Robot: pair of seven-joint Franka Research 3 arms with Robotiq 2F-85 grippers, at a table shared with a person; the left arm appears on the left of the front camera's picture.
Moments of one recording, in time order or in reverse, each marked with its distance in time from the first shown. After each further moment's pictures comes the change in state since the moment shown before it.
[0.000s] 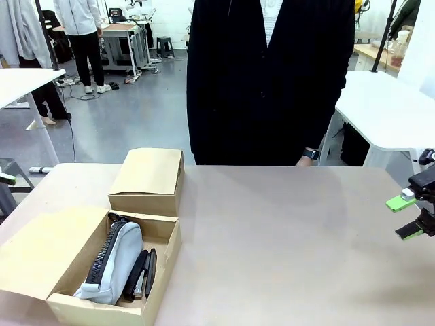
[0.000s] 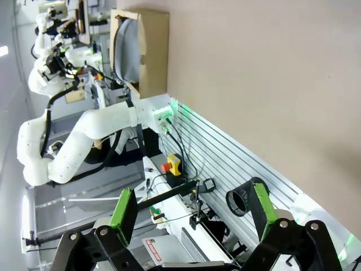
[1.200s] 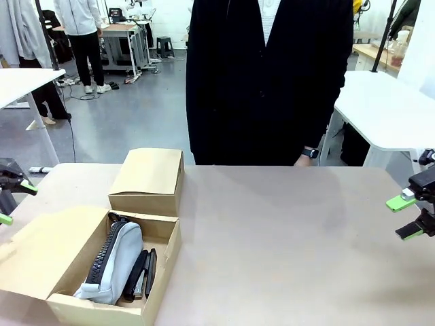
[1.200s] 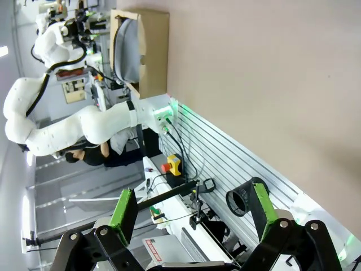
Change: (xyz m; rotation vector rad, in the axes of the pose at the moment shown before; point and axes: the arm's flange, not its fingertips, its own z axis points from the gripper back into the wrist) left arm -0.157 0.081 0.005 -0.108 0.118 0.191; right arm 0.000 0.000 0.000 0.000 0.000 -0.001
